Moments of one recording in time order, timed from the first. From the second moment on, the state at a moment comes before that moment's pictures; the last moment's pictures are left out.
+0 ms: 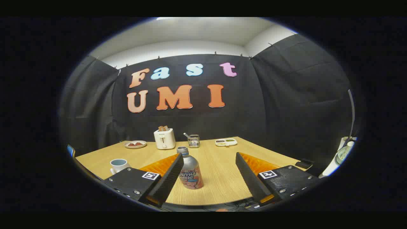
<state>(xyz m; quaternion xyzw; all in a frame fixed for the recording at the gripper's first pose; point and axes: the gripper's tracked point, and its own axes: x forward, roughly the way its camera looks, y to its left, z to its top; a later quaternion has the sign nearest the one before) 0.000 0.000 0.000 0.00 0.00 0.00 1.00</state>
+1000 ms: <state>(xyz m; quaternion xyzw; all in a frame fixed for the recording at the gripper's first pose) 0.000 0.031 -0.012 -0.02 0.02 0.04 1.00</state>
